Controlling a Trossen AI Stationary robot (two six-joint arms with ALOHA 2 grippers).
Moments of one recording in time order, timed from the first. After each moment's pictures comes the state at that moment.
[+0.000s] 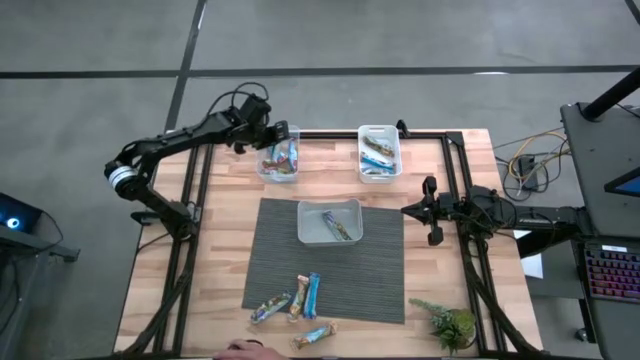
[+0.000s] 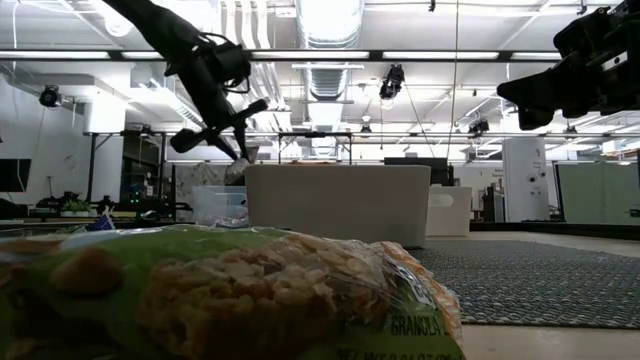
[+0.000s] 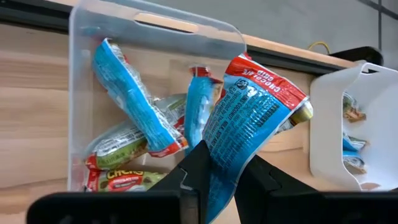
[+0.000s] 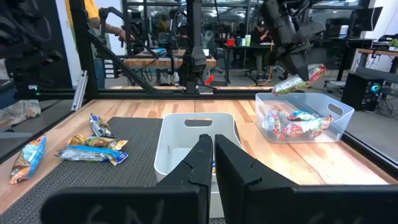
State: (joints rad) left arm 0.75 1.48 1.12 -0.53 0.02 -0.93; right arm -0.11 0.14 0.01 0.13 -0.10 0.03
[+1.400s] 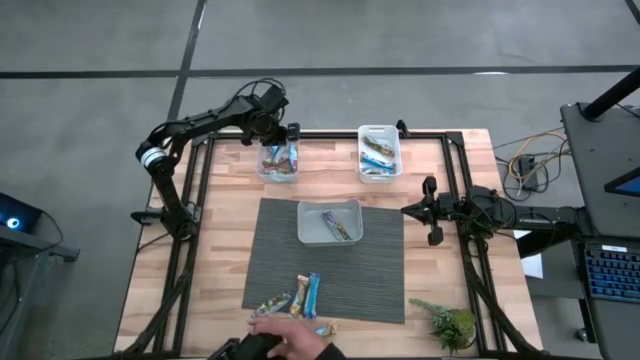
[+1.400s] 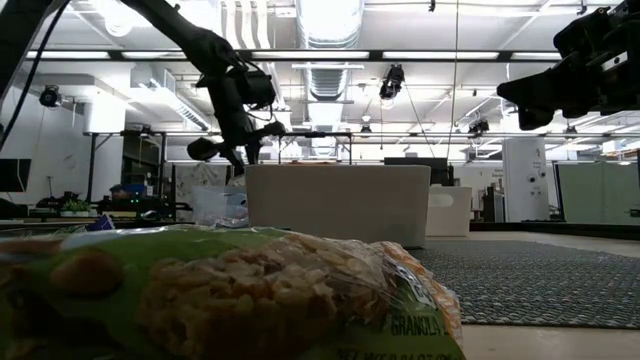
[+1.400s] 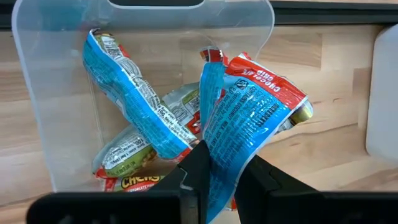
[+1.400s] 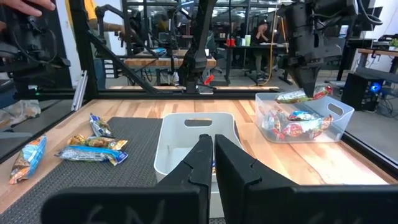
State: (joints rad) left arm 0.77 1.76 1.42 -0.81 0.09 -0.75; right arm -0.11 0.14 0.01 0.13 -0.10 0.03
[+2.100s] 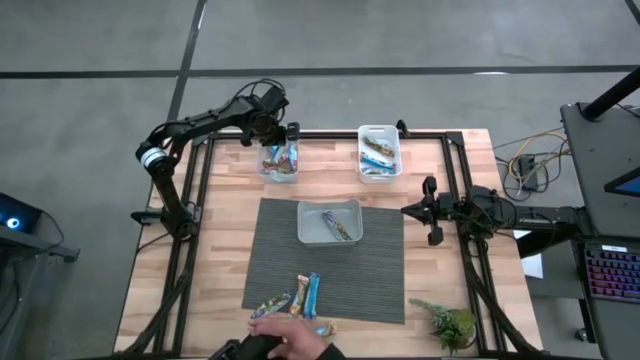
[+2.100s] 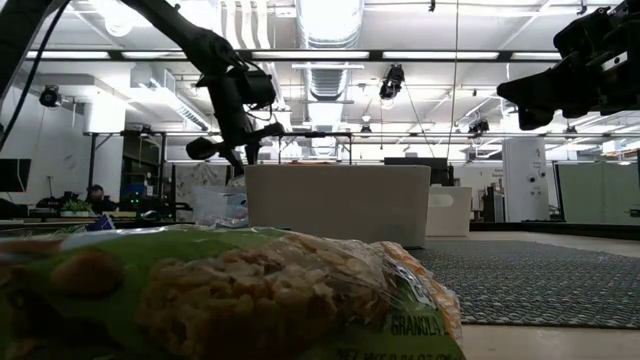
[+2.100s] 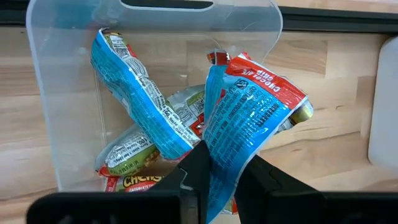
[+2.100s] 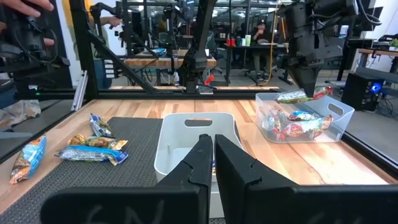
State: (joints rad) left arm 0.77 1.75 1.42 -0.81 0.06 -0.79; right arm -0.11 0.14 0.01 0.13 -0.10 0.03
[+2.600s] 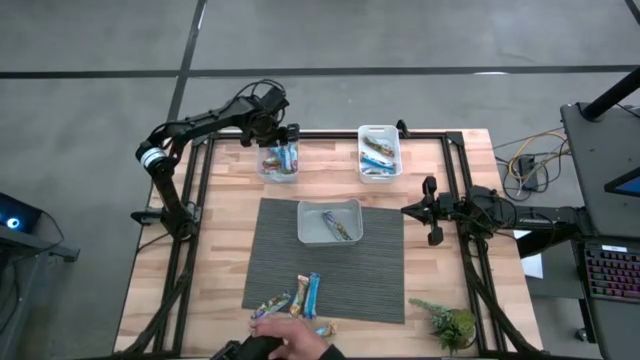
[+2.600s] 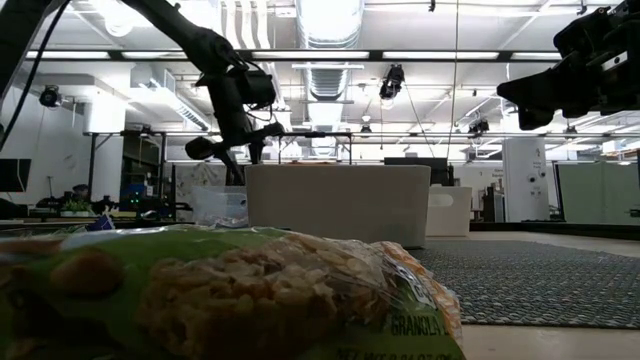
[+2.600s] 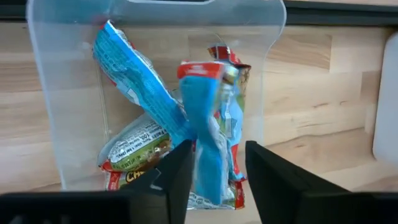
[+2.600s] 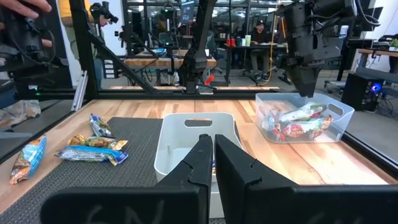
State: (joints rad) left arm 0.77 1.75 1.42 -0.83 0.06 -0.79; right arm -0.11 0.14 0.01 0.13 -0.10 0.03
